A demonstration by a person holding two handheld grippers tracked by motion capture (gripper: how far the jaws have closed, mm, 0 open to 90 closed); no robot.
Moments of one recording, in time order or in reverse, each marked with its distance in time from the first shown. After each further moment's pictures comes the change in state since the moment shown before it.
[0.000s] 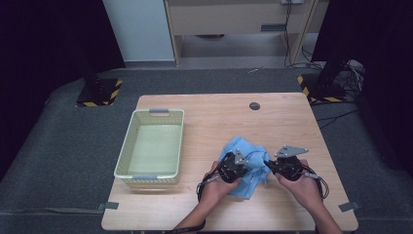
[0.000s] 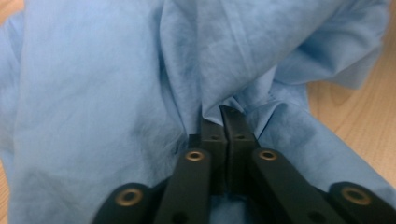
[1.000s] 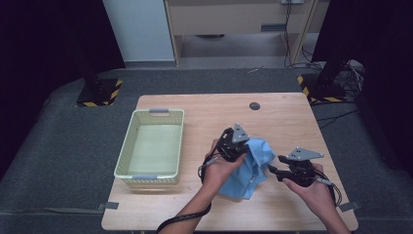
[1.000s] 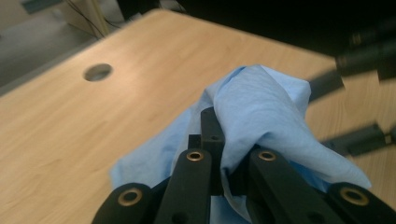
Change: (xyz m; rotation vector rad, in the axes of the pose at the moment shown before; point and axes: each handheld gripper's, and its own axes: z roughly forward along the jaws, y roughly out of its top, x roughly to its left) left arm 0.025 0.072 -0.068 -0.255 0.087 -0.046; right arm 0.004 -0.004 -0.038 -0.054 -0.076 0.035
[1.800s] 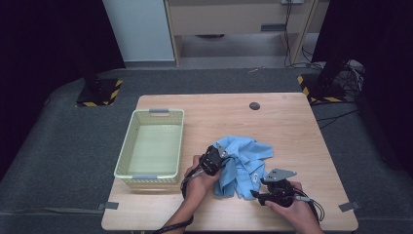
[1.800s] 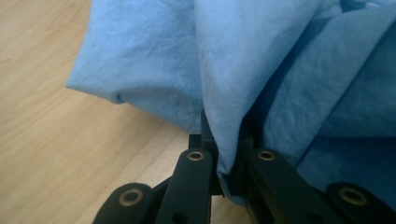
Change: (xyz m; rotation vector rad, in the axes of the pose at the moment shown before) left arm 0.019 -0.103 0.023 0.395 0.155 0.044; right arm 0.061 -0.034 0.033 0.140 0.127 -0.051
